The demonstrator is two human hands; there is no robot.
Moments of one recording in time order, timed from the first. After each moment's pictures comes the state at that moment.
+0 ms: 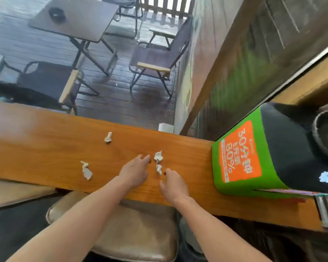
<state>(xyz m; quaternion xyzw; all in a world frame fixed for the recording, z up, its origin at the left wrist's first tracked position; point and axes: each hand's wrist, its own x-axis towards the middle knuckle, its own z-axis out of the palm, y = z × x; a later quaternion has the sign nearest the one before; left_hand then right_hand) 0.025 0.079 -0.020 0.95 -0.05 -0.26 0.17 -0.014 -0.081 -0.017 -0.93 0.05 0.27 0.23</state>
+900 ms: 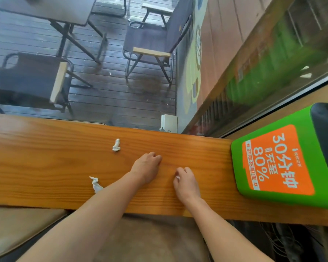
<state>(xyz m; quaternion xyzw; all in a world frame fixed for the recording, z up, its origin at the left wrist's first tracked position) 0.094 0.113 -0.081 0.94 -0.14 -0.24 0.20 0.025 -0.045 -0.074 -0.94 0.13 0.21 0.23</state>
